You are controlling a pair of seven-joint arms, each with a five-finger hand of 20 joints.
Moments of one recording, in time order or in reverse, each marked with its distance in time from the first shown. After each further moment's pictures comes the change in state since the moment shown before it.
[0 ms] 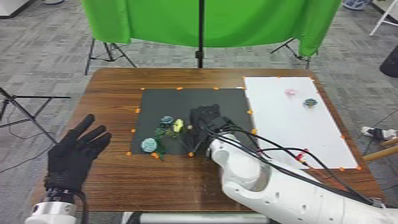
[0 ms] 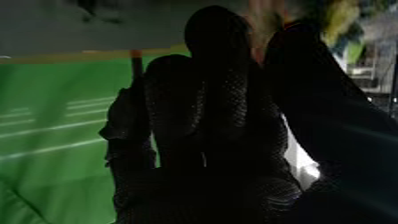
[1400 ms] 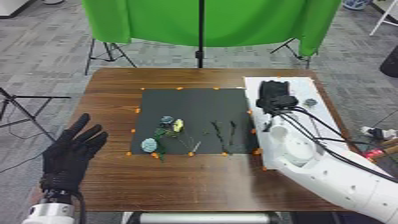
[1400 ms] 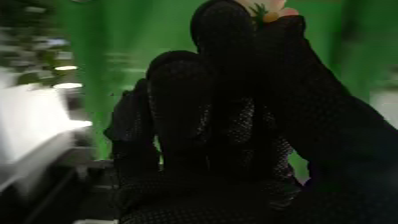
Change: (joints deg) left arm 1.0 1.6 0.1 -0.1 -1.6 1.0 3.3; right arm 3.3 16.3 4.6 2.1 1.9 13.3 4.4
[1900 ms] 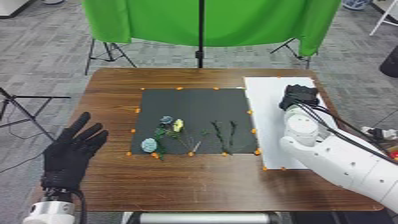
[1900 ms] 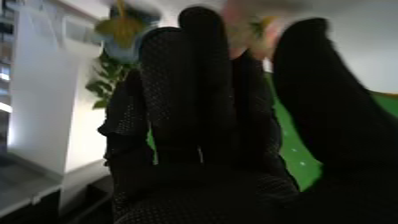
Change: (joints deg) left arm -1.0 0.2 0.4 0.3 0.0 -0.1 0.0; right arm 6.7 -1.6 -1.8 13.8 8.3 -17.2 10.7
